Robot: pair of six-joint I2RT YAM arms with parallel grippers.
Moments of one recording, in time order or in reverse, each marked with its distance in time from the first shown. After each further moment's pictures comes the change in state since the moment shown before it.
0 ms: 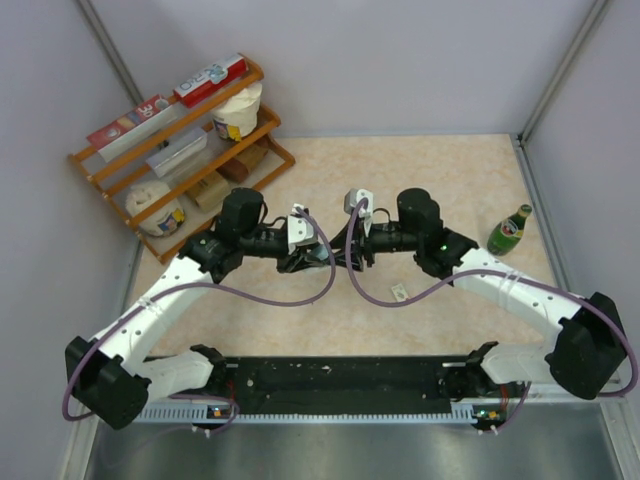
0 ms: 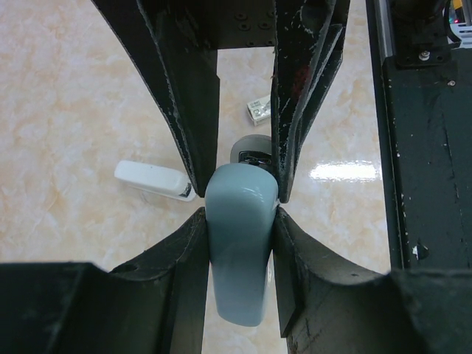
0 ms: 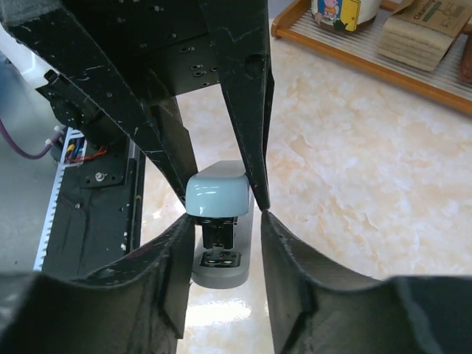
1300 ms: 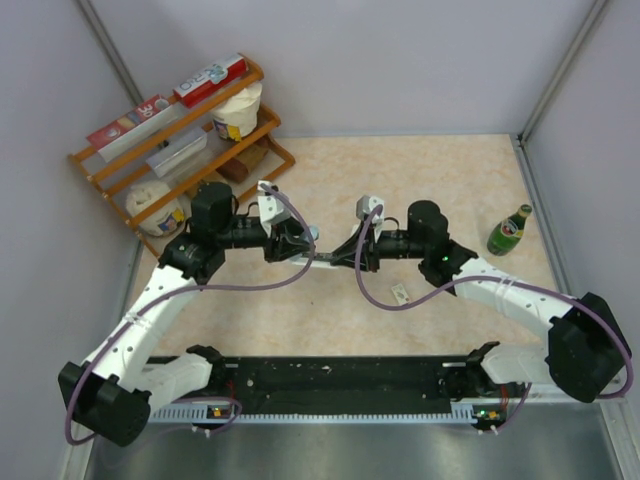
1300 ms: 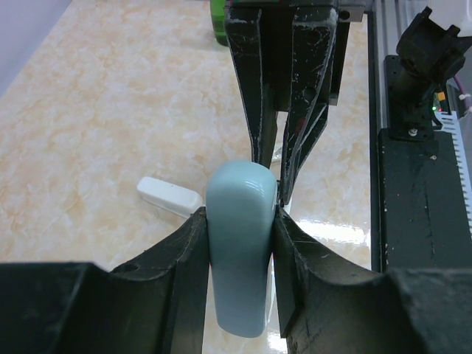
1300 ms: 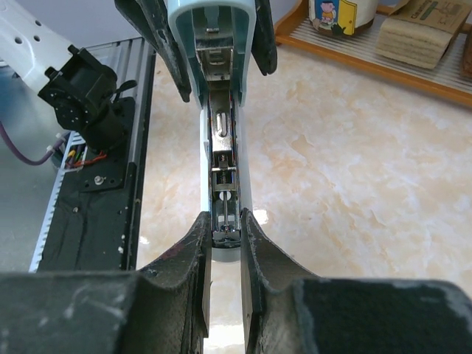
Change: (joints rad) left arm 0.135 -0.088 -0.024 0.161 0.105 -0.249; right arm -0.056 -0.006 -0.166 0.246 -0.050 0.084
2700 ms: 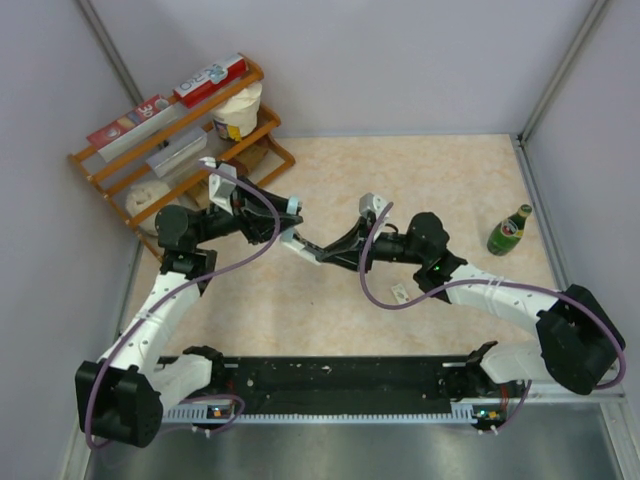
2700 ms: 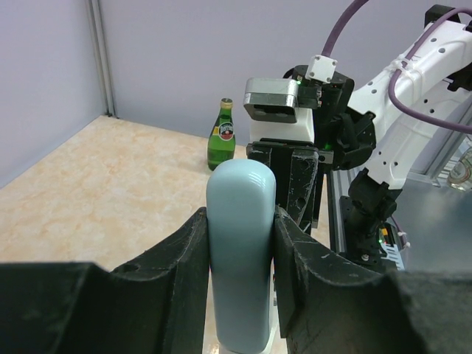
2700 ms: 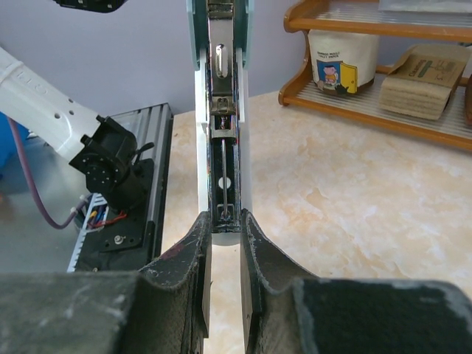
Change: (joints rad) left arm 0.197 -0.005 -0.210 1.049 0.165 -0.901; right arm 0.055 0.044 -0.090 0.388 0.063 0.247
